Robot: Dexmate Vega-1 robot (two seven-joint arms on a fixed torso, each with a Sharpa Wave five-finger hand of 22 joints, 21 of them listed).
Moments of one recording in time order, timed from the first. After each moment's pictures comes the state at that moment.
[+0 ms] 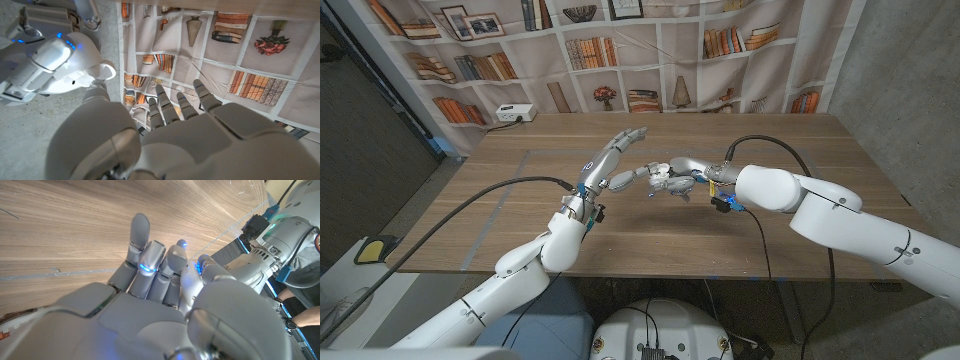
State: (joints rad) left arm 1.16 0.71 0.46 -1.94 0.48 -0.15 0.52; left_hand 0.74 0.04 0.09 -0.06 0.39 0.19 -0.16 0.20 0.19 0.36 -0.18 0.25 0.27 0.09 -0.08 0.21 0.20 0.16 0.12 0.21 0.19; right arm -0.80 -0.98 -0.68 -2.38 0.00 -0.51 0.24; right_hand 0.69 0.06 0.68 -0.06 0.17 0.90 0.02 0.19 0.41 1.22 -0.16 1.33 0.93 1.13 -0.21 1.53 1.23 0.86 -0.11 1.56 0.34
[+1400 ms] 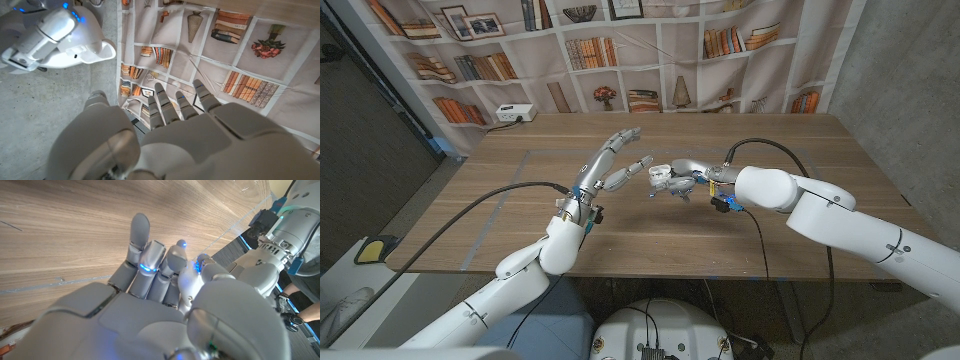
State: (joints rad) left arm 1.17 0.68 0.45 -1.88 0.42 -0.25 0.58; left_hand 0.61 0.08 0.03 0.04 0.39 0.21 -0.16 0.20 0.19 0.39 -0.17 0.25 0.26 0.11 -0.10 0.22 0.20 0.18 0.10 0.21 0.19; right arm -0.81 -0.95 -0.67 -2.31 0.04 -0.49 0.24; right_hand 0.70 0.07 0.68 -0.06 0.17 0.90 0.02 0.19 0.41 1.21 -0.16 1.34 0.92 1.13 -0.21 1.53 1.23 0.86 -0.11 1.56 0.33
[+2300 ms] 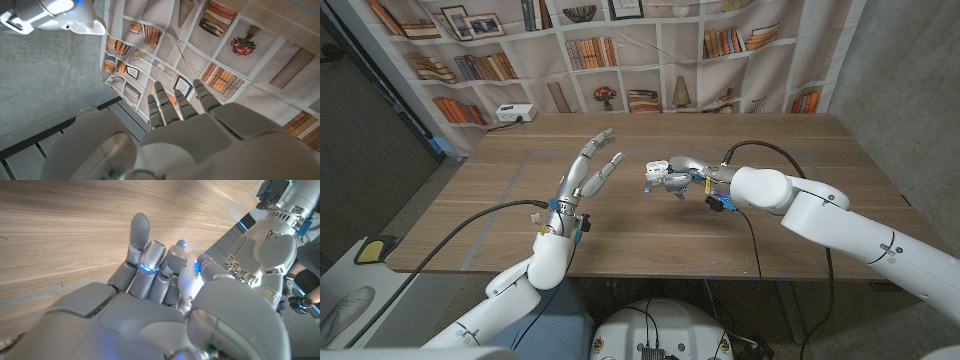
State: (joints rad) left arm 1.27 0.64 0.35 -1.80 0.32 -0.43 0.67; left_hand 0.49 0.02 -0.07 0.11 0.40 0.24 -0.16 0.20 0.19 0.42 -0.15 0.26 0.25 0.14 -0.10 0.22 0.20 0.18 0.09 0.21 0.19; right arm -0.81 -0.90 -0.67 -2.32 0.11 -0.53 0.18; right_hand 0.70 0.07 0.68 -0.06 0.17 0.90 0.02 0.19 0.41 1.21 -0.16 1.35 0.93 1.13 -0.21 1.53 1.23 0.86 -0.11 1.56 0.34
